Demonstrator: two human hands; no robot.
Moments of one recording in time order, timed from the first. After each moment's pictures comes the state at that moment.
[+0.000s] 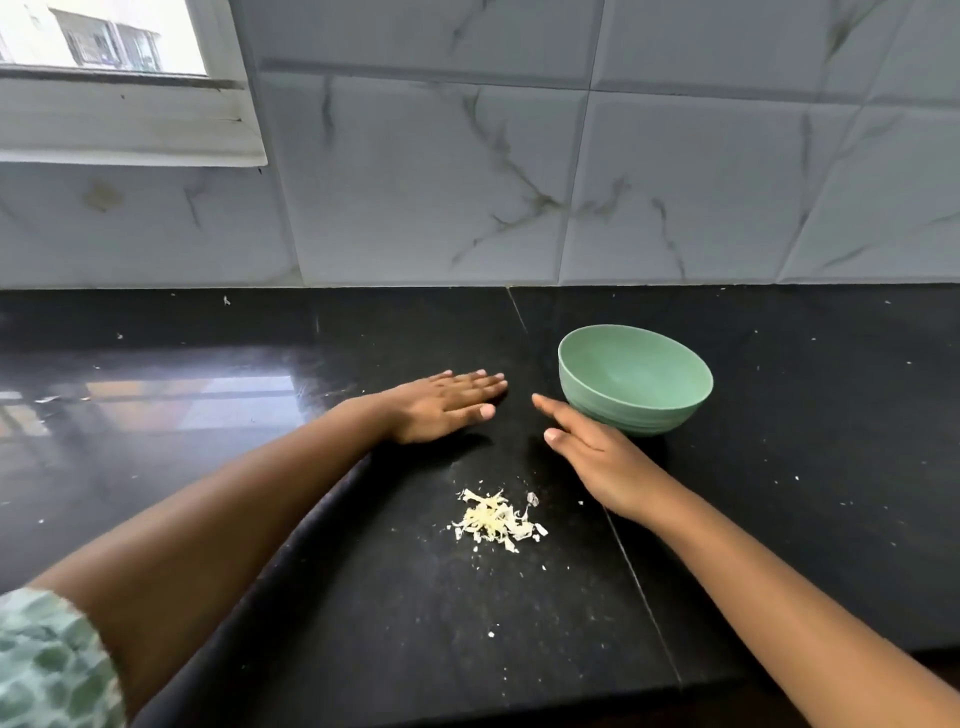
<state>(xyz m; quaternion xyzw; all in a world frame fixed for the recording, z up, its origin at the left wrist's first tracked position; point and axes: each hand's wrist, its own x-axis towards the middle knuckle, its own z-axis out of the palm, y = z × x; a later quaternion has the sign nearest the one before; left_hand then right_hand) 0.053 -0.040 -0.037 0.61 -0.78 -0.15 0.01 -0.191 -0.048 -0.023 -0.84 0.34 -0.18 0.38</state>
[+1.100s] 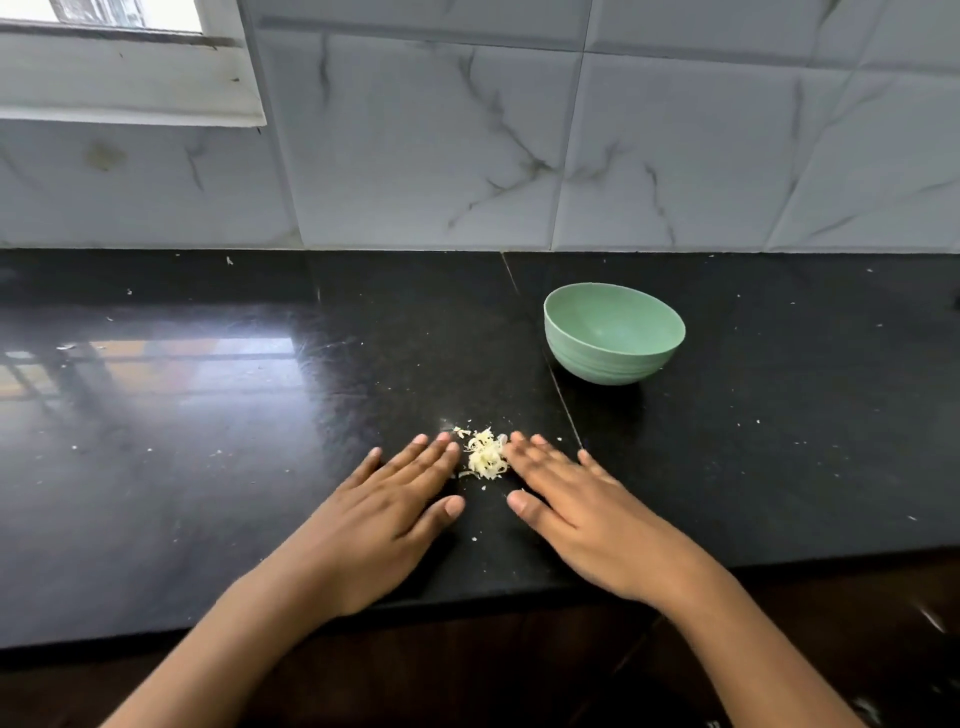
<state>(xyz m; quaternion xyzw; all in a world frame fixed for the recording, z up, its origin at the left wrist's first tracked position) -0.038 0.154 -0.040 0.71 -0.68 -0.14 0.12 -0.234 0.048 -0.029 -0.93 0.33 0.00 0.18</state>
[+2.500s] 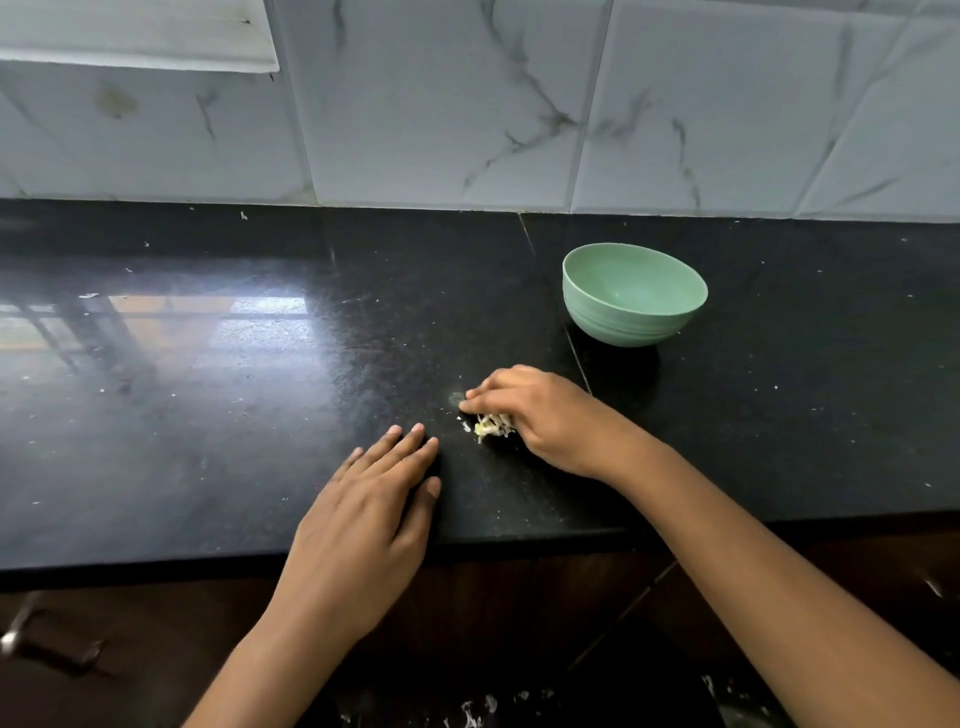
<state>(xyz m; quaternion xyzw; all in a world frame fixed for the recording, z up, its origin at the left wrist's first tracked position) -0.067 0.196 -0.053 0.77 -0.57 -0.06 0.28 -0.182 0.015 -0.026 -0.97 0.16 -0.08 0.17</state>
